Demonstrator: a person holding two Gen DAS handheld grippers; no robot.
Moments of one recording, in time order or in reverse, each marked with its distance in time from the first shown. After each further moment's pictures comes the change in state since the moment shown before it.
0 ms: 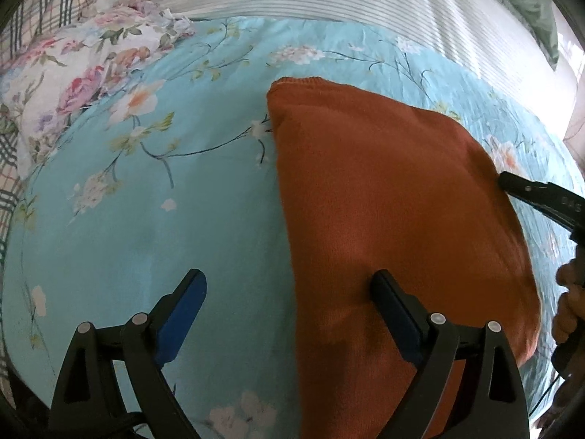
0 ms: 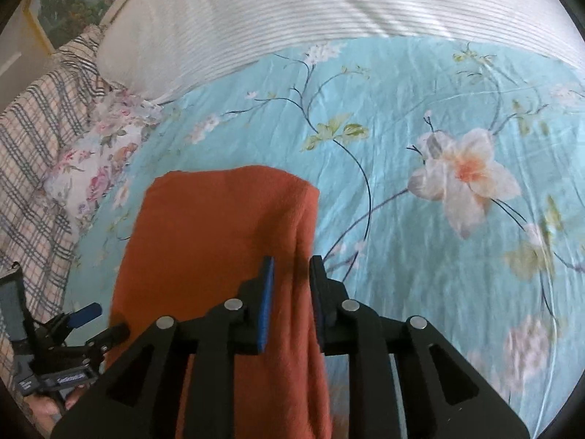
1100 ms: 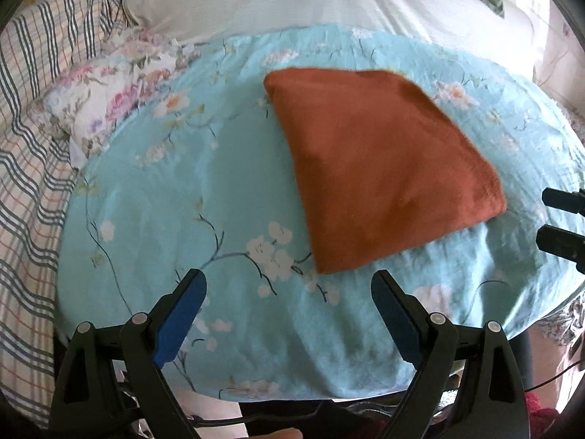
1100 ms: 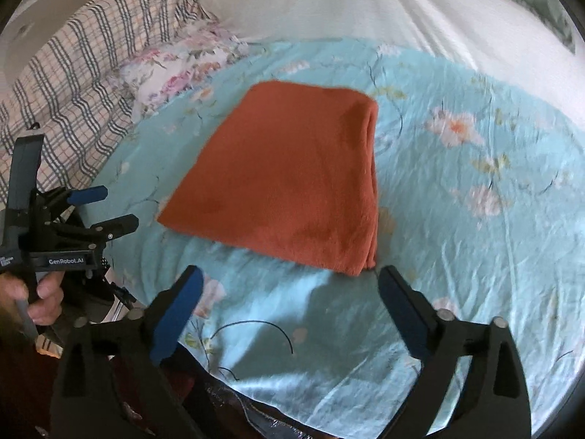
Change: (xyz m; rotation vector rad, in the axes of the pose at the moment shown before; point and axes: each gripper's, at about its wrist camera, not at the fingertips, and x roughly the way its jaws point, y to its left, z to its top) left arm -0.114 -0.010 -0.111 0.166 -0.051 0.069; right arm -0.131 0.064 -0.140 -0.316 0.055 0.001
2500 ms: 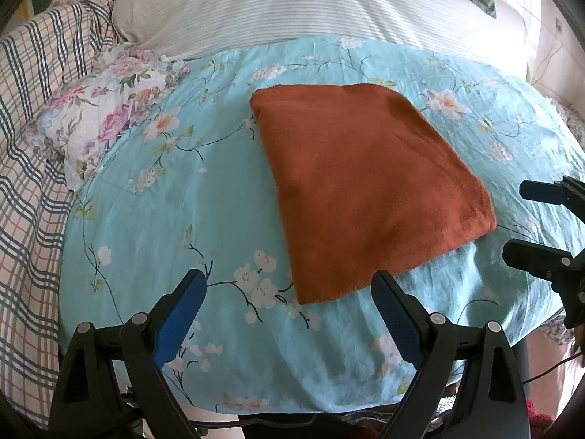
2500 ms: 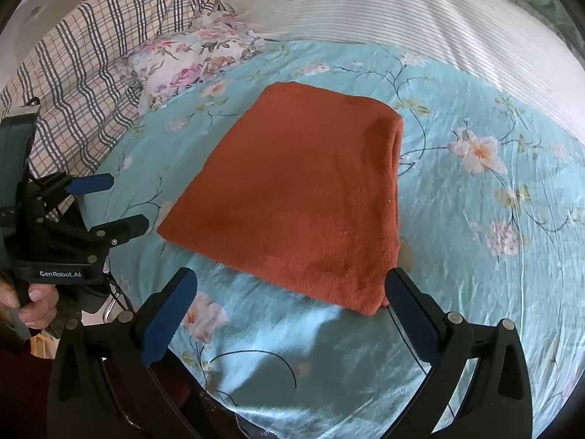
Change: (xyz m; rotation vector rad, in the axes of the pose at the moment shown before) left arm 0.001 -0.011 0.020 0.031 -0.016 -0.005; right arm 0.029 0.014 0.023 -0.069 0.028 0.015
